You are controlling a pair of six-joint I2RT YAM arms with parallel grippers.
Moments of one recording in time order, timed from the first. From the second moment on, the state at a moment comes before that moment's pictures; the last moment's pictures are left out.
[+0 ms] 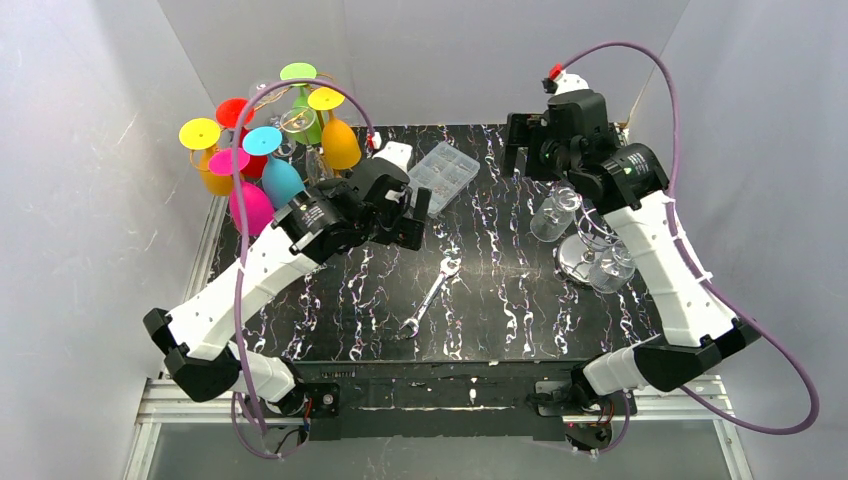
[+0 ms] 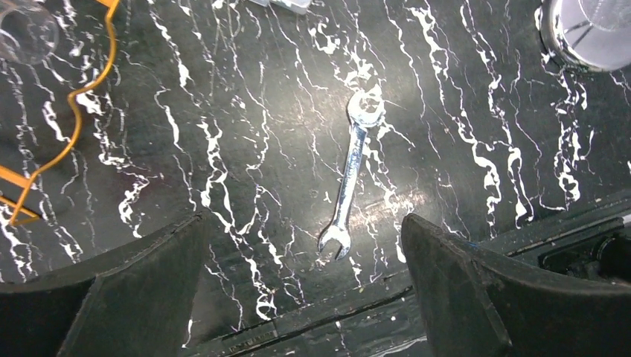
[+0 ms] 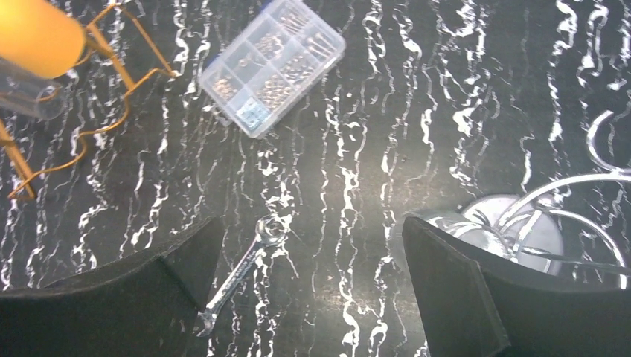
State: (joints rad) left arm -0.89 1.38 1.69 -1.11 -0.40 -0.41; right arm 0.55 1.41 1.86 -1.01 0.22 0.35
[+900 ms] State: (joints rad) left arm -0.89 1.43 1.63 -0.97 -0.24 -0.41; right arm 0.45 1.33 1.71 -1.27 0.40 0.39
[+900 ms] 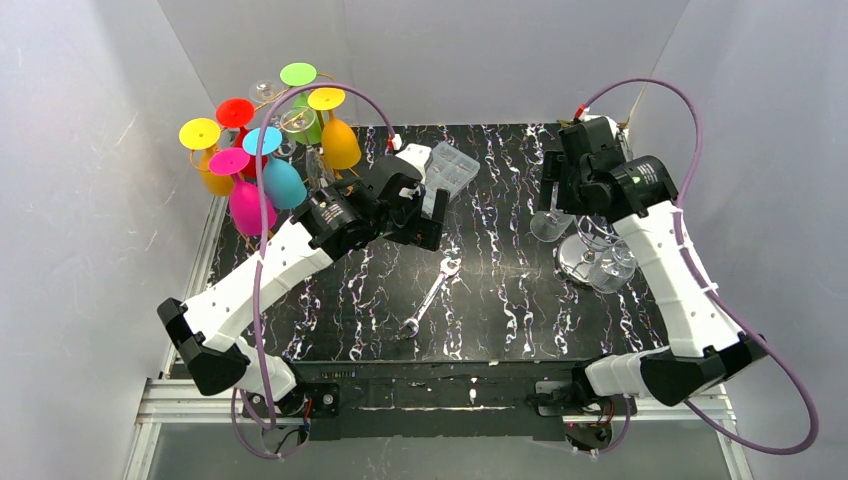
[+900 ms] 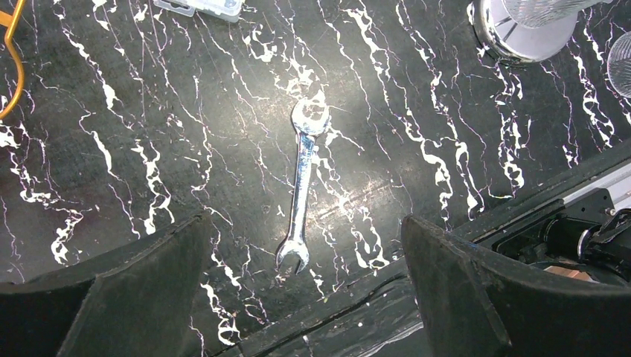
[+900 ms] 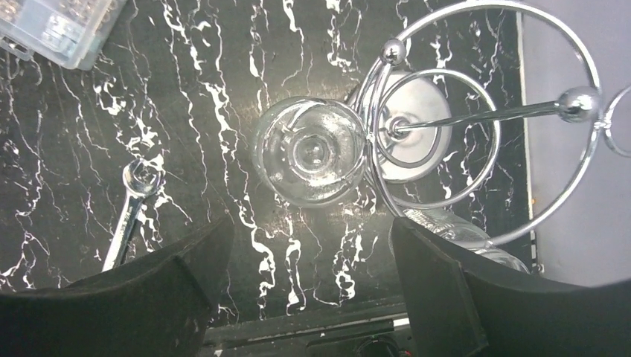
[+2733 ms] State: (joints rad) left arm -0.84 1.73 1.71 -0.65 -0.01 -0.67; right arm 0.29 1.42 1.73 -1.21 0.17 0.37
